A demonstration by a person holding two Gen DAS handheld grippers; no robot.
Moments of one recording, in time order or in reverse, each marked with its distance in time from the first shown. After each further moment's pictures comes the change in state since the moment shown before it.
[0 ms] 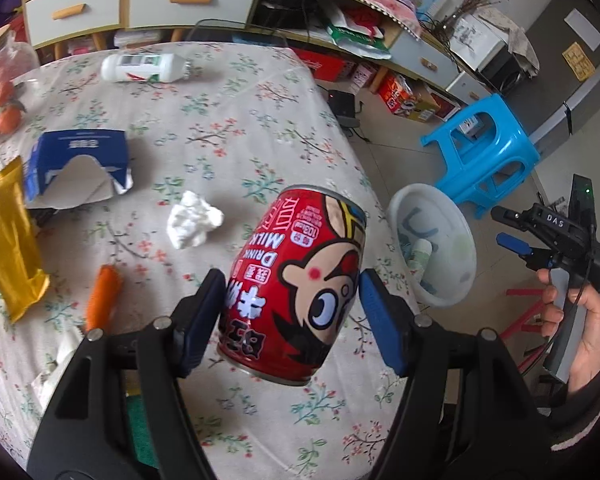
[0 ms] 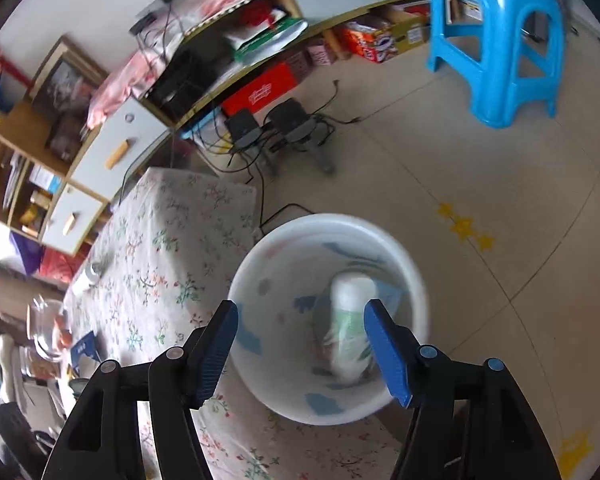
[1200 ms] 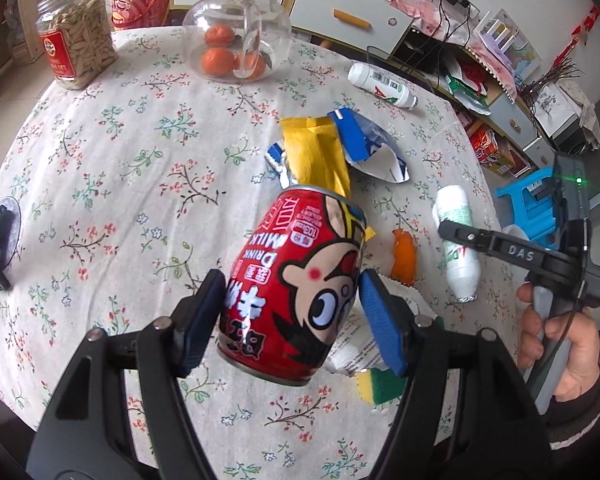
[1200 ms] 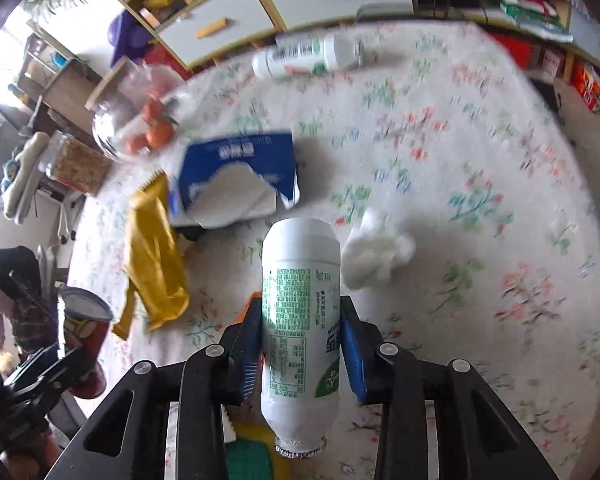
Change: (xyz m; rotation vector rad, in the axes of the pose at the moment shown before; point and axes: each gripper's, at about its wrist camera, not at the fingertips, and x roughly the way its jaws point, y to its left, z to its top) left arm -0.113 0.193 -0.057 -0.239 -0.062 0.189; right arm 0.114 0.317 -0.178 -0.583 0.247 0.172
